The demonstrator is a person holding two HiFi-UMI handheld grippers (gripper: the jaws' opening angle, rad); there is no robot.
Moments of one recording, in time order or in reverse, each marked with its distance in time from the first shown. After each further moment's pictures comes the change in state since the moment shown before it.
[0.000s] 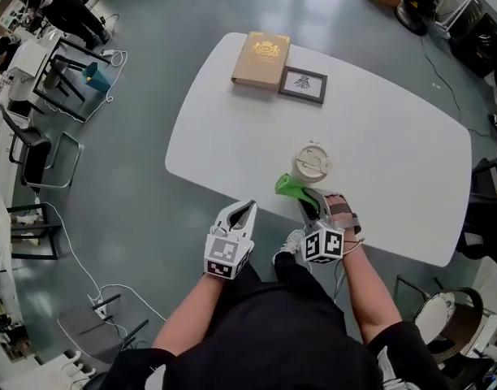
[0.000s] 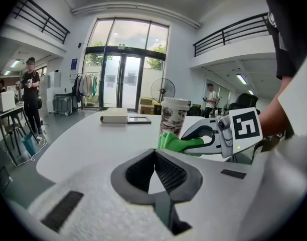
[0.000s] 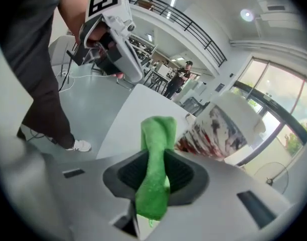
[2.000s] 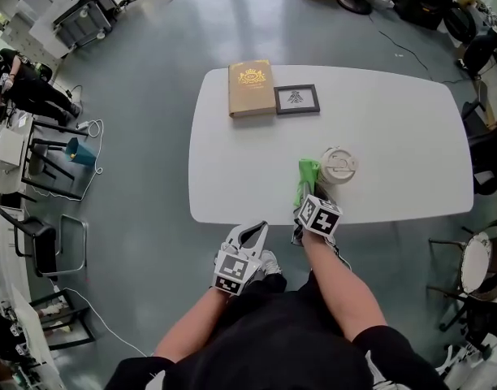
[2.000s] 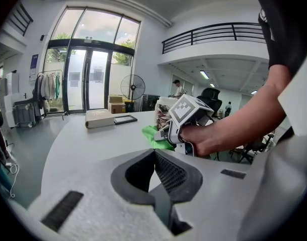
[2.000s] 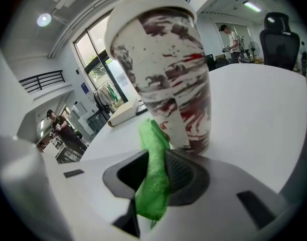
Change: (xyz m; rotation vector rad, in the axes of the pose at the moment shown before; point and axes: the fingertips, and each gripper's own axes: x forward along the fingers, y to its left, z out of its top) left arm -0.030 0.071 -0.010 0.213 0.049 -0.384; right arm 0.075 -0.022 0.002 1.739 0.110 -0.578
